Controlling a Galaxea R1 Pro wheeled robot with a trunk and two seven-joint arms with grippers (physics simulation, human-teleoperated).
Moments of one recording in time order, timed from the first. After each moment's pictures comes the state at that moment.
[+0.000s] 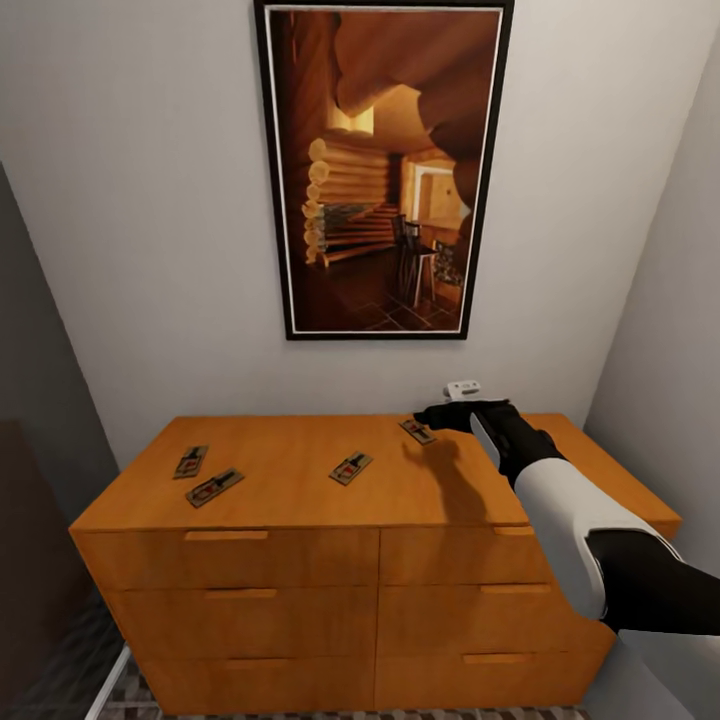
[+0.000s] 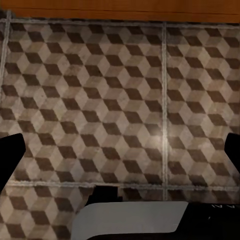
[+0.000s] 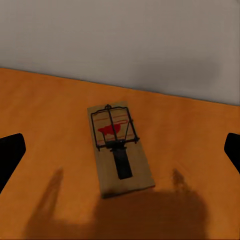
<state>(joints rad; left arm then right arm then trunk) 0.00 -0.02 0.01 -0.27 0.02 -0.38 0.02 -1.16 0.02 0.00 -0.44 0.11 0.44 0.28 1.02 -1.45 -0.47</state>
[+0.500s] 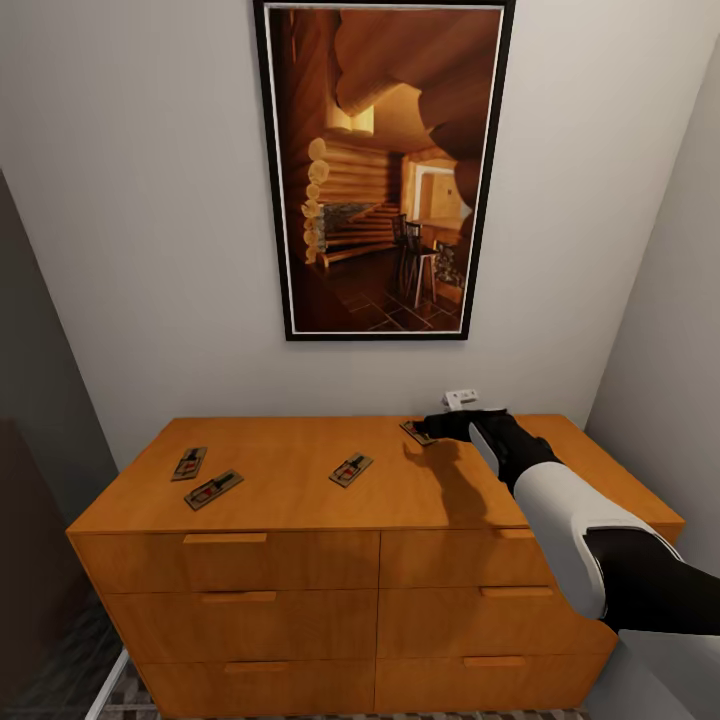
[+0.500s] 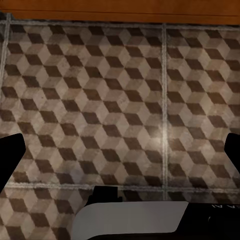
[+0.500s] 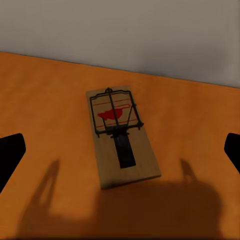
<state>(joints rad) 0.00 -0.02 0.01 -0.27 0.02 -0.38 0.02 -1.16 0.02 0.01 -0.36 0.11 0.39 0.28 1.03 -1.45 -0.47</state>
